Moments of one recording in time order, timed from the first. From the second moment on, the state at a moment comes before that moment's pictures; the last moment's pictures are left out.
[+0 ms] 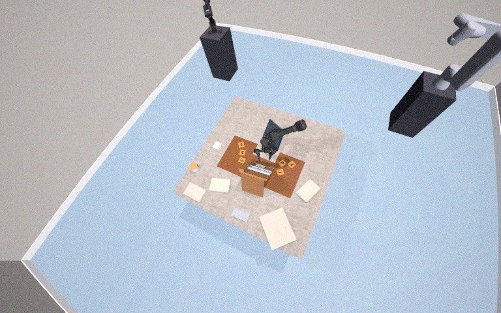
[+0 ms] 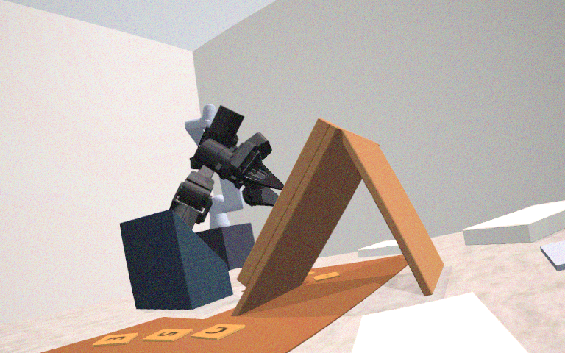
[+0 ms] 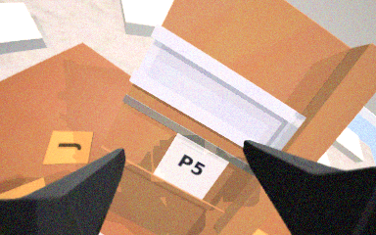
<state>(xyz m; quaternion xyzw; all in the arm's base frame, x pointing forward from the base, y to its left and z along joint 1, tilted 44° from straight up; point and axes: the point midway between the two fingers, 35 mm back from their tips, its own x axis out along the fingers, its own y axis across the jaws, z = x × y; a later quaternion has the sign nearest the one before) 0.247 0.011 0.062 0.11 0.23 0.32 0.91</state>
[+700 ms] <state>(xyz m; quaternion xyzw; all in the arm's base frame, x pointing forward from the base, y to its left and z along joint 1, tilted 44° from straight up) 0.202 -0.002 0.022 0.33 0.31 0.21 0.87</state>
